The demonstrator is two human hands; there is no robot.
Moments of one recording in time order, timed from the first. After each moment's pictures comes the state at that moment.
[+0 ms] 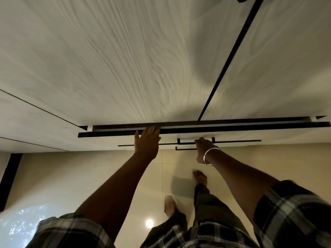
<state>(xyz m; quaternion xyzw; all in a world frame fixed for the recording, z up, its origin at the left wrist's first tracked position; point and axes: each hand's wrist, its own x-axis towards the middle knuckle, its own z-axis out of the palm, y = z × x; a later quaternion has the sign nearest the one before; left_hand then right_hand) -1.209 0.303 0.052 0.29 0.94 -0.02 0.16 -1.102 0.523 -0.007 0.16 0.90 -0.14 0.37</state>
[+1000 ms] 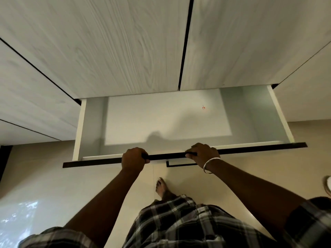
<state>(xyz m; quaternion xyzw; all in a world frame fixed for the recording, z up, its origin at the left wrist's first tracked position) -1.018 0.212 0.070 0.14 0.95 0.14 0.26 -0.896 0.465 0.060 0.20 0.92 -0.24 0.23</state>
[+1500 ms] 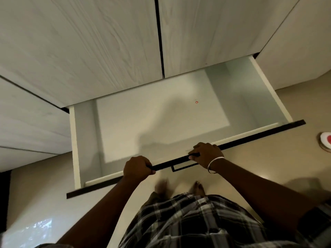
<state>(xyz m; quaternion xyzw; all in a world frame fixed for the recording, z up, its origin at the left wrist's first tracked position) -0.984 0.186 0.076 0.20 0.90 0.07 0.37 -0.831 0.428 0.053 0.25 0.90 -0.24 0.26</state>
